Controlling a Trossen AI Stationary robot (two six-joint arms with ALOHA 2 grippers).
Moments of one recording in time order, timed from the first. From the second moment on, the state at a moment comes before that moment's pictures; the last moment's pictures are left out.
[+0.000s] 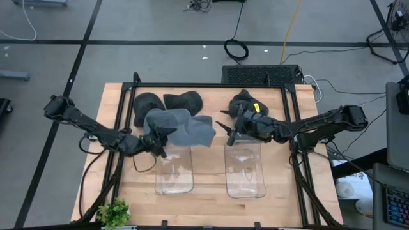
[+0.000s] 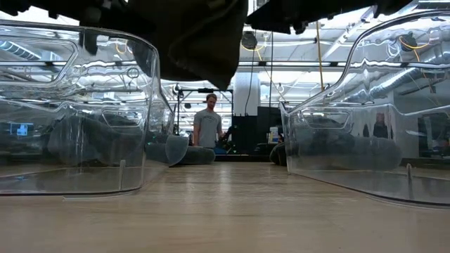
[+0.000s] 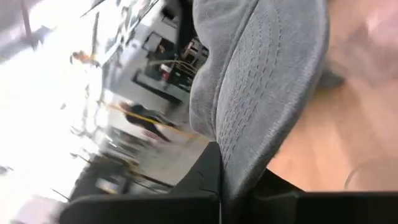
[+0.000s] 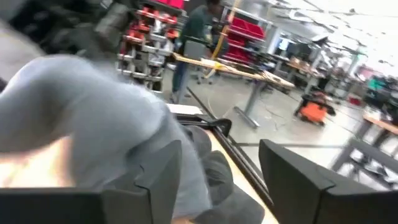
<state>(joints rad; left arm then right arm) -0.44 1.02 0.47 0.47 -0.91 0.98 0.09 1.29 0.74 0.51 0.52 -0.21</state>
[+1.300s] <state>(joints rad) -0.48 1.03 0.75 0.53 -1.10 1.65 -0.40 1.41 0.80 0.58 -0.57 0.31</state>
